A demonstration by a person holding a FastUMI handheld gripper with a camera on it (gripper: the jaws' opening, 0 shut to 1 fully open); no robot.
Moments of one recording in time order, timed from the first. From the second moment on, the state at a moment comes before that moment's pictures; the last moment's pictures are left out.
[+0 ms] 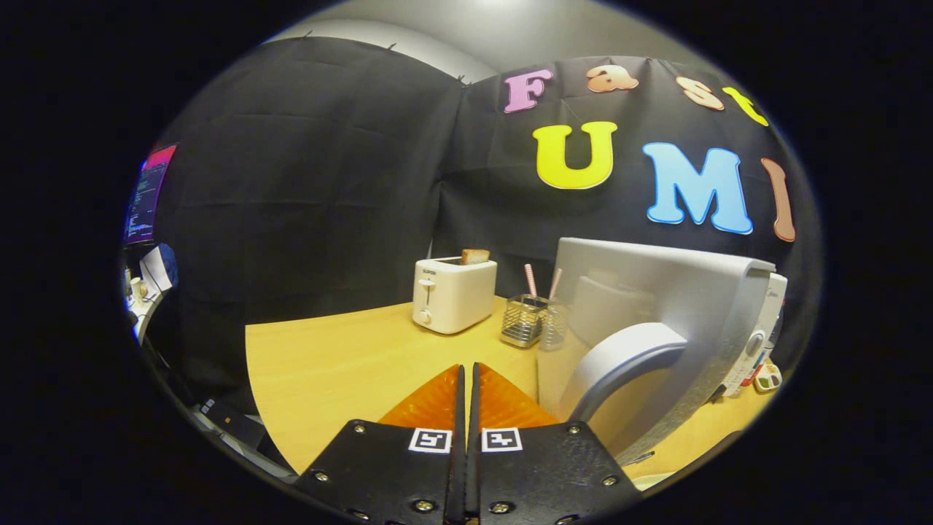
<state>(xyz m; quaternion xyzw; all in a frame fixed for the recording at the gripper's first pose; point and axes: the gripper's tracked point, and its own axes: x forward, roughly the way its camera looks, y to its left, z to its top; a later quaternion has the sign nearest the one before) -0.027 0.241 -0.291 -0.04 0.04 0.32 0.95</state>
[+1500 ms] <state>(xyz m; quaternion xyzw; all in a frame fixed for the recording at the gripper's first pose) 0.209 0.042 -0.288 -0.03 0.08 -0.02 1.00</state>
